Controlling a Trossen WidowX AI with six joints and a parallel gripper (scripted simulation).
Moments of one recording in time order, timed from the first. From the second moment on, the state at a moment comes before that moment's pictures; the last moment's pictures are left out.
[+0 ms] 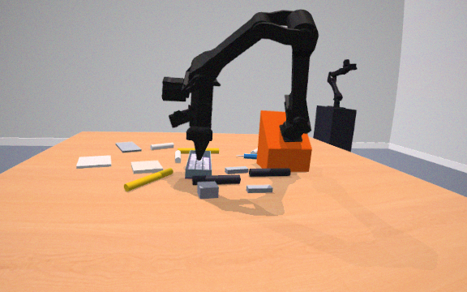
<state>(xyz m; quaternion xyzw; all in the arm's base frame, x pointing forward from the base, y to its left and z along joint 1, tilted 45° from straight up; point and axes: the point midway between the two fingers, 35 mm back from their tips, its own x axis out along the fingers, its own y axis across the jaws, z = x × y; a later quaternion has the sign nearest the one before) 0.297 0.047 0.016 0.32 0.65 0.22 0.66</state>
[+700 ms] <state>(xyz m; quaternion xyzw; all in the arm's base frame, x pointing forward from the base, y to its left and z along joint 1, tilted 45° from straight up) 0.288 -0.005 -0.035 0.32 0.65 0.22 0.66</state>
